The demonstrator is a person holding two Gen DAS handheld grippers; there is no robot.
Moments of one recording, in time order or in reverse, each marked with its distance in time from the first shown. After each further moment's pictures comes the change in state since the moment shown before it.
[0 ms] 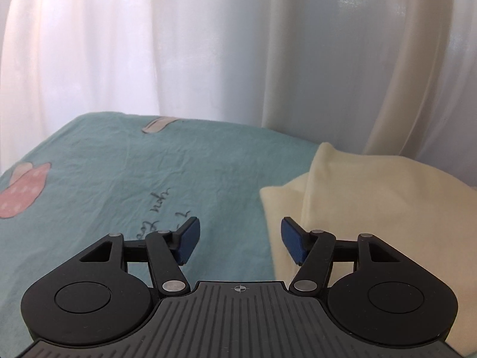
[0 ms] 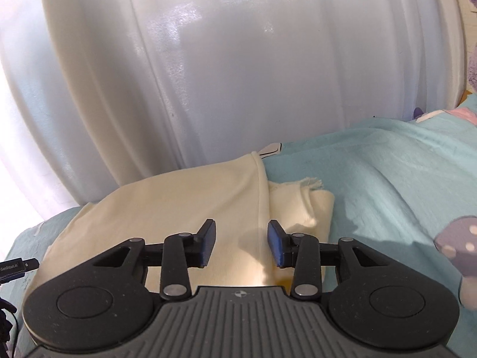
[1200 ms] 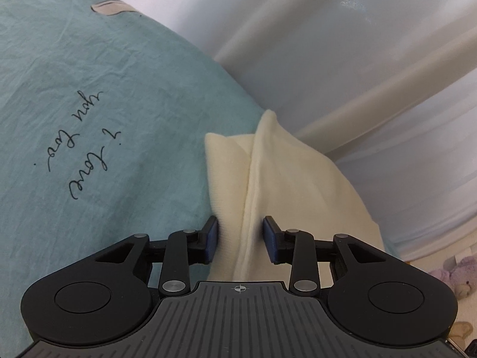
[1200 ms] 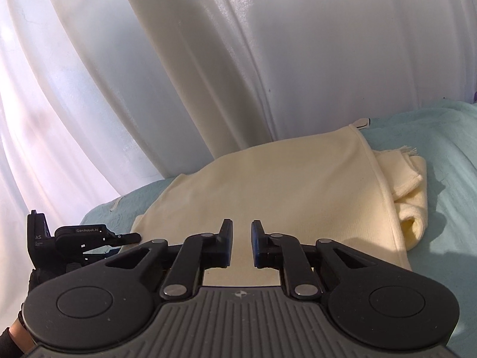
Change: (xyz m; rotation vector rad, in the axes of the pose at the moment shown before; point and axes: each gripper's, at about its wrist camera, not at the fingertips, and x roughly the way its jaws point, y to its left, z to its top) left arm 0.049 0.051 0.003 -0.369 0.288 -0.521; right arm -0.014 0.067 -0.004 -0.049 0.092 0.231
